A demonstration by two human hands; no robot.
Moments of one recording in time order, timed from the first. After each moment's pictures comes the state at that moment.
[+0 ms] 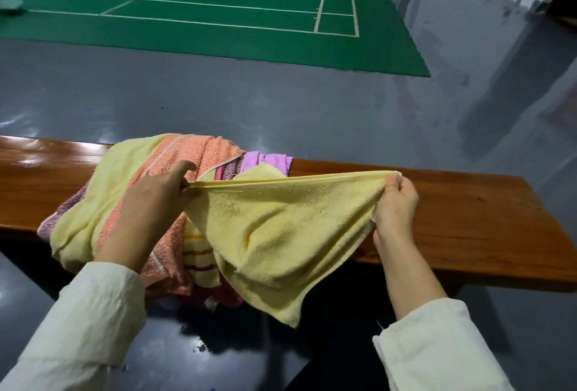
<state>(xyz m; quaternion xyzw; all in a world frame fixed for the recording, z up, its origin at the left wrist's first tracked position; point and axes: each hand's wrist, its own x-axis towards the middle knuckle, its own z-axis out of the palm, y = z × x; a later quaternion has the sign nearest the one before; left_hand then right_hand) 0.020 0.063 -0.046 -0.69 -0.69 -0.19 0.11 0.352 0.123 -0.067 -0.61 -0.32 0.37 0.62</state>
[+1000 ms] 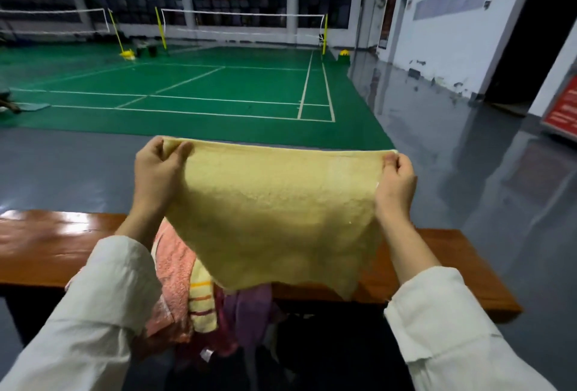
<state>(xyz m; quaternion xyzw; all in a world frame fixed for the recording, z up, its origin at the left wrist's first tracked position) 0.054 0.053 0.118 -0.51 -0.56 -0.64 -0.09 0.387 0.086 0.108 -0.56 -0.44 0.20 0.67</state>
